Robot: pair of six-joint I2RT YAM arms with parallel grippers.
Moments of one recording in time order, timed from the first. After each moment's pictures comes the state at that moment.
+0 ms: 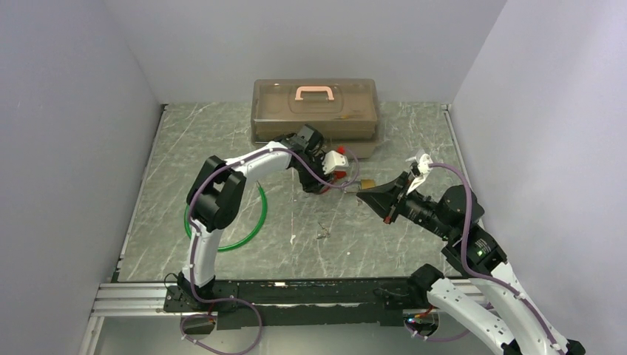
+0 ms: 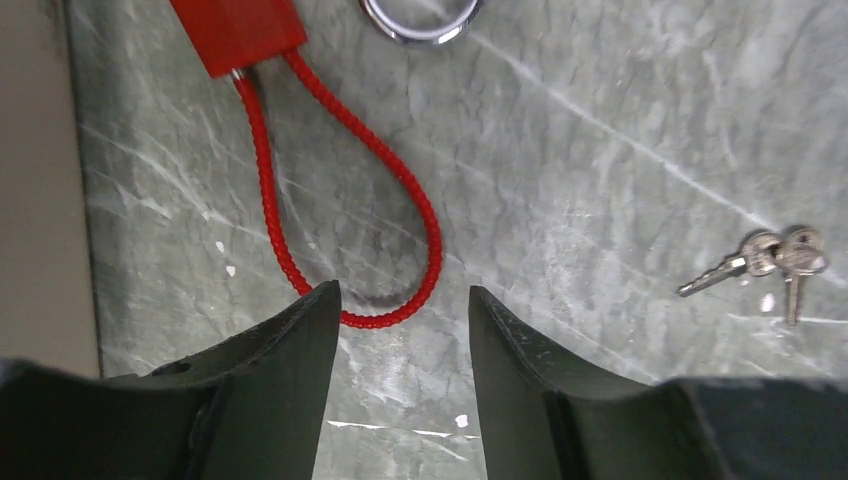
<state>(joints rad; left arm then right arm) -0.67 2.10 1.65 -0.64 0.42 0.65 0.62 0.55 0.84 -0.33 -0.35 0.29</state>
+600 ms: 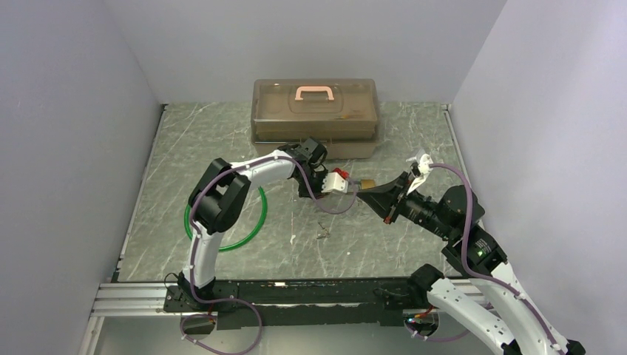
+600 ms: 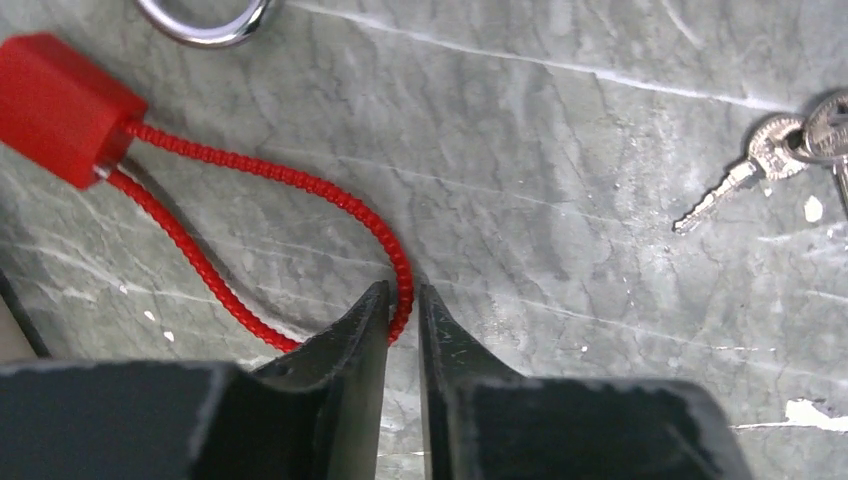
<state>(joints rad) -0.70 2.10 1.54 -0.63 0.40 0.96 0.62 0.54 0.84 -0.33 -0.34 0.29</state>
